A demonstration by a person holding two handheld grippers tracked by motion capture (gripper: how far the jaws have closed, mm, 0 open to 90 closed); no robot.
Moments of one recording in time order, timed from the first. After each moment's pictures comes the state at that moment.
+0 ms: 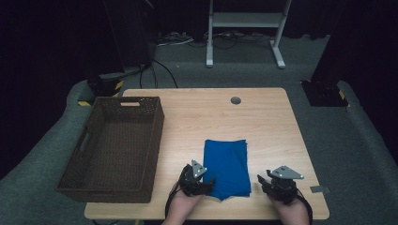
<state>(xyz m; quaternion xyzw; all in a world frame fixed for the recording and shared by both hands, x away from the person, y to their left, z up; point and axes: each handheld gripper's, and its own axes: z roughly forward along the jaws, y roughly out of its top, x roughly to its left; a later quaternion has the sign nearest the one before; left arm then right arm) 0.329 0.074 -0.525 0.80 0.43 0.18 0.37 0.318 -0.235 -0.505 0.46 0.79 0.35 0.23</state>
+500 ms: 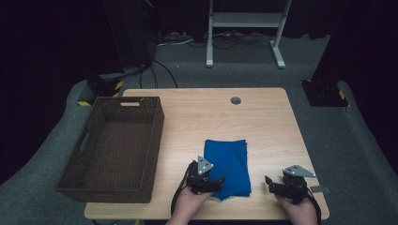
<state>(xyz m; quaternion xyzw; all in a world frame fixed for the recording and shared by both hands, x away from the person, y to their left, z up) 0.328 0.049 -0.493 0.79 0.42 0.15 0.43 0.324 -0.265 -0.514 0.51 0.76 0.34 0.22</state>
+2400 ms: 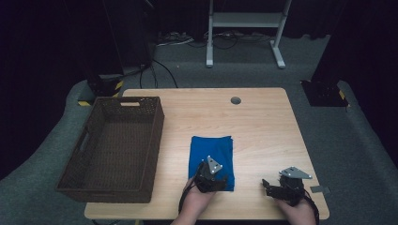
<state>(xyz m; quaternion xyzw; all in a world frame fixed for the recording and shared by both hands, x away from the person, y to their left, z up) 0.343 0.037 -0.520 0.82 0.41 0.17 0.36 0.322 -0.260 -0.524 0.50 0.77 0.33 0.22</state>
